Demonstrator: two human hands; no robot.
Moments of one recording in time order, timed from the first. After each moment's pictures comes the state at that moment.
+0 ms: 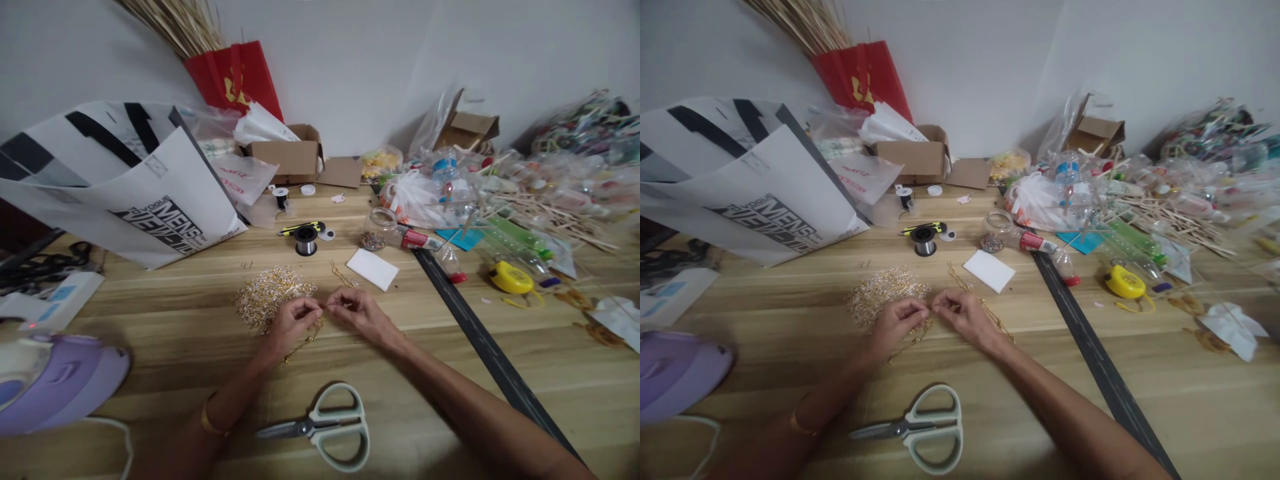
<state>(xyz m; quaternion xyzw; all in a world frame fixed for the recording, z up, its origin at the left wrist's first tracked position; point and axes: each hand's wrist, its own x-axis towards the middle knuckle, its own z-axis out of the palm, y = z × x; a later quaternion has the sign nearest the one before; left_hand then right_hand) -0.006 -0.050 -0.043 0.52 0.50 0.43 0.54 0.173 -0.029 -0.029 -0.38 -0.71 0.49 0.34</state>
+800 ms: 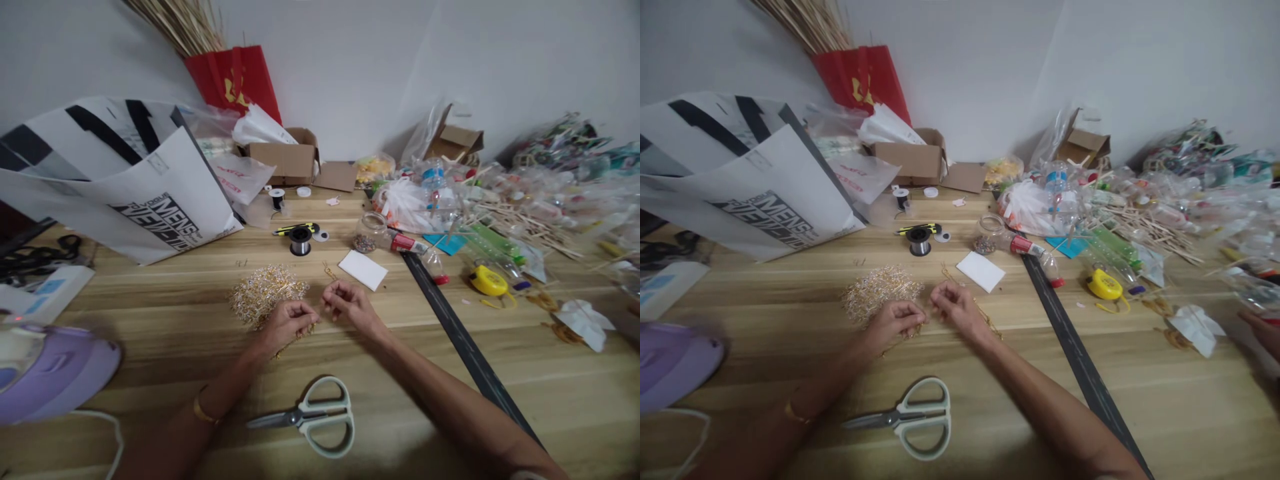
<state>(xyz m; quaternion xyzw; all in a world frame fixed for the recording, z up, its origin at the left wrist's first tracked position) -0.006 -0.055 -0.036 0.52 0.49 0.36 0.60 0.169 -0.029 -0.026 -0.38 -0.58 0.60 0.40</state>
